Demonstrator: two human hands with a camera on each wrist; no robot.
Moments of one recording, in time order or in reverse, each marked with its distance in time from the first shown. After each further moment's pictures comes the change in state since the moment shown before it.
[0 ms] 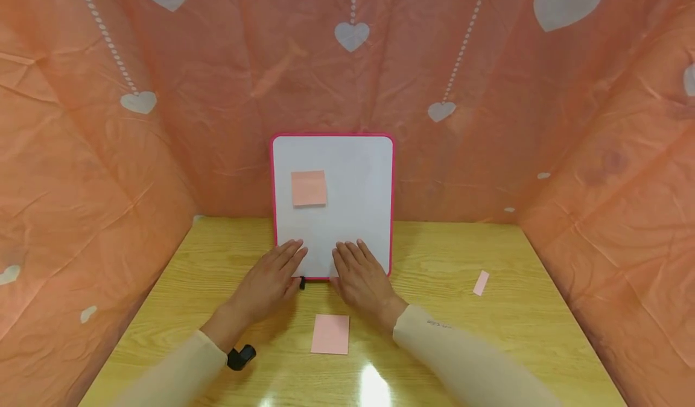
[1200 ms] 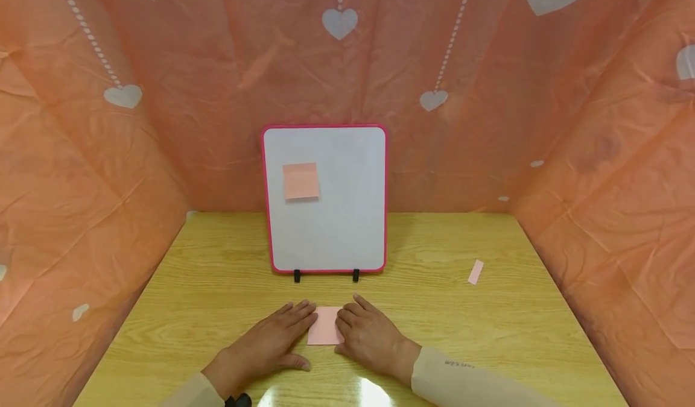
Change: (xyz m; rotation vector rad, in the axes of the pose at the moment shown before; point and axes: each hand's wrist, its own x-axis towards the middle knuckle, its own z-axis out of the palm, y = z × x) left_hand -0.073 0.053 0.042 -0.297 -0.402 0.093; right_hand -0.089 -0.040 -0.002 0.071 -0.244 -0.281
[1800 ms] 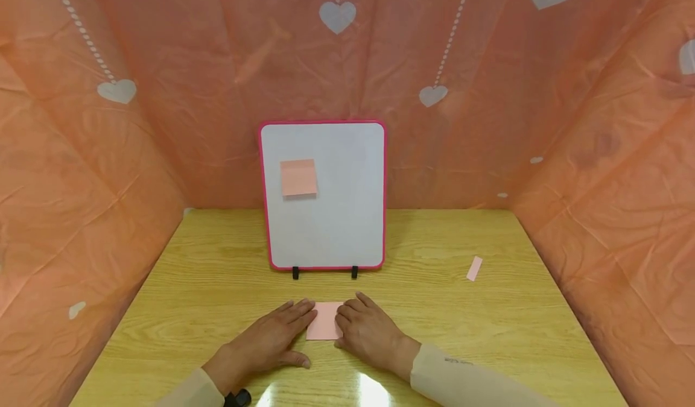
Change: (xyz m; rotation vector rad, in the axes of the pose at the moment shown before) left_hand 0.004 0.003 -0.003 -0.023 -0.071 -0.035; right_hand 0.000 0.000 0.002 0.073 0.001 0.059
